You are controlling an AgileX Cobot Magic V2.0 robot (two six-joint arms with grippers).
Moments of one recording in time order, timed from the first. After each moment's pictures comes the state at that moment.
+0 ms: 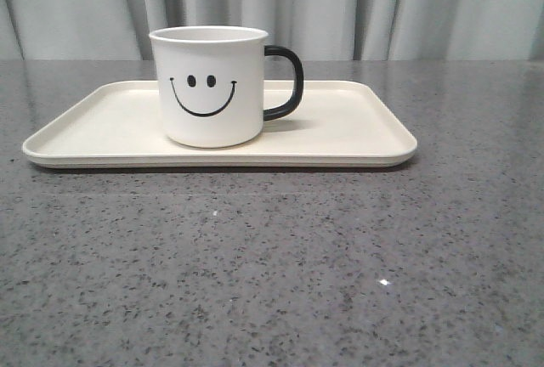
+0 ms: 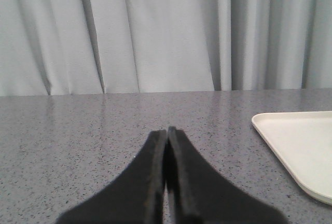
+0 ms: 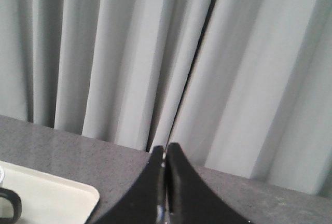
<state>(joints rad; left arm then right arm) 0.02 0.00 0.00 -0.07 -0.02 0.04 -0.02 0.36 -0.70 0.61 0.36 -0.69</state>
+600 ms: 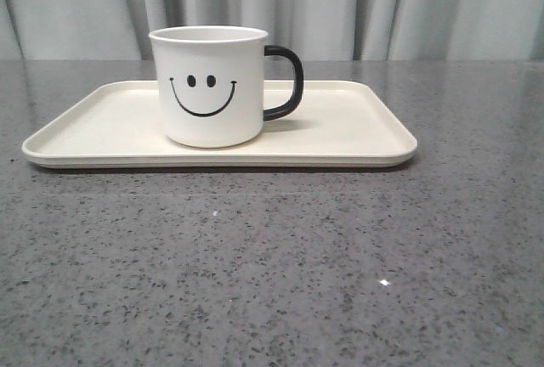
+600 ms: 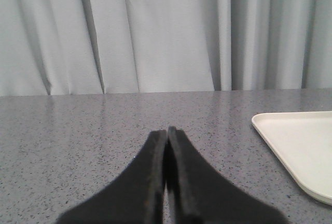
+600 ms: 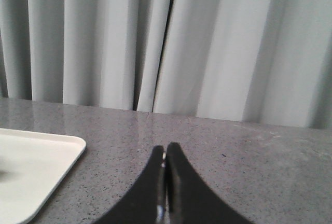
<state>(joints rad) 0.02 0.00 0.00 -0.07 -0.02 0.04 0.00 0.05 -0.18 0.68 0.08 -0.69</state>
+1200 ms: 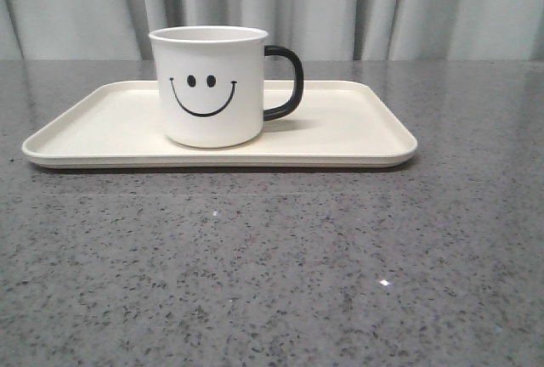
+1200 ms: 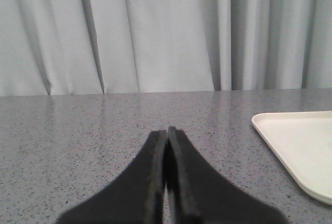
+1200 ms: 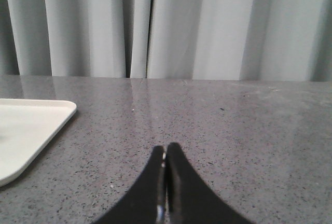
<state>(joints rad) 0.02 0.00 0.00 -0.07 -0.02 0.04 0.01 -0.01 0.00 0.74 0.02 -0.69</state>
